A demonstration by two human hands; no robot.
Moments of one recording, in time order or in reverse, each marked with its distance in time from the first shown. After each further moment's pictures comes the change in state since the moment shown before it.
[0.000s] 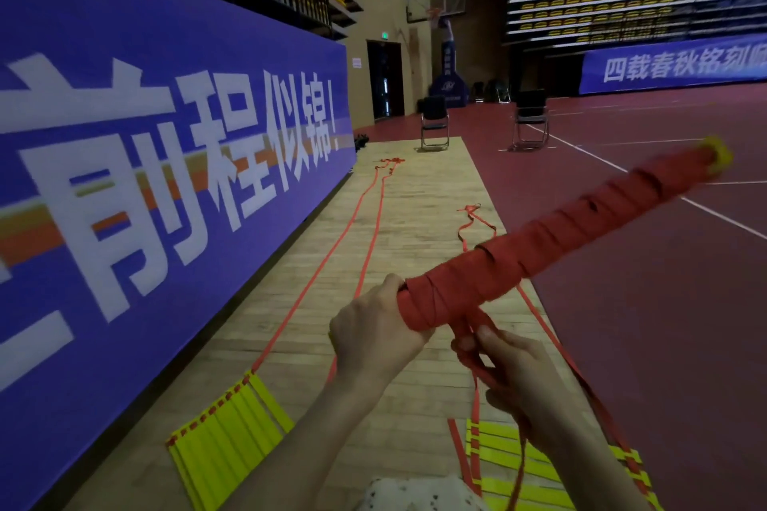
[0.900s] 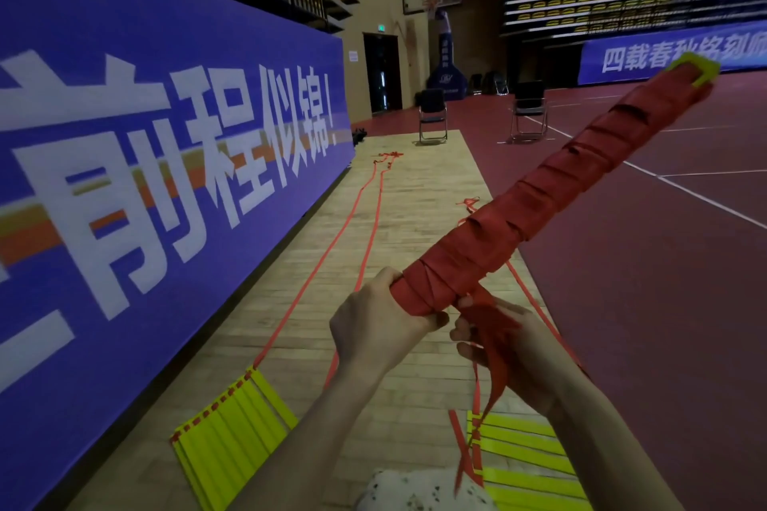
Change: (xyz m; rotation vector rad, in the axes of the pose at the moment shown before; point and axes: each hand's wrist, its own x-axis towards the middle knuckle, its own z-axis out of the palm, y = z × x) left_hand -0.001 0.010 -0.014 -0.234 -0.196 -0.224; right_hand 0.005 -0.022 0.000 0.200 -0.257 -0.020
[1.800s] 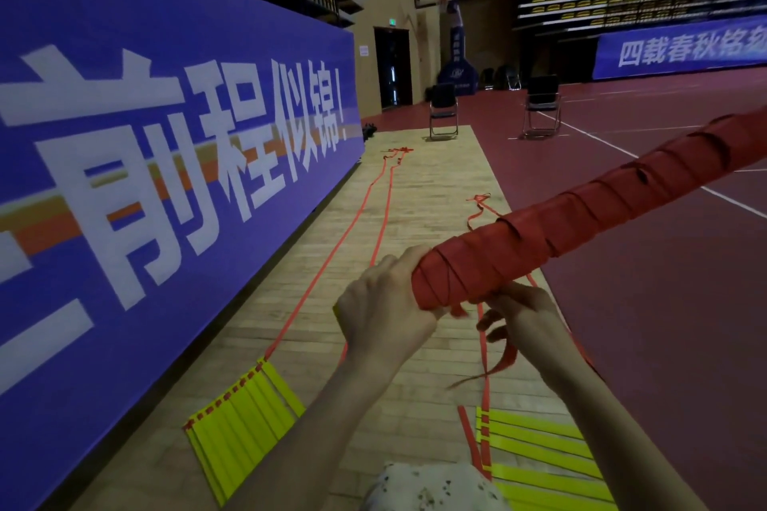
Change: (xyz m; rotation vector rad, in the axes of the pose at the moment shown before) left_hand -0.002 0.000 -0.015 0.175 0.155 0.219; right_hand 0.025 0.005 -0.004 -0.574 0.306 -0.198
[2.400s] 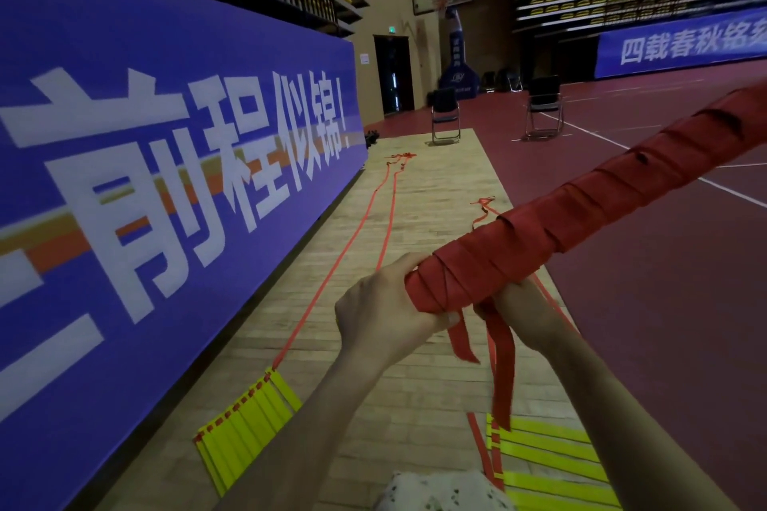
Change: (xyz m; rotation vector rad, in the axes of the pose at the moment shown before) left_hand 0.008 0.005 -0.014 -0.090 -0.141 -0.047; right_hand 0.024 -0.015 0.000 0.066 -0.217 -0.177
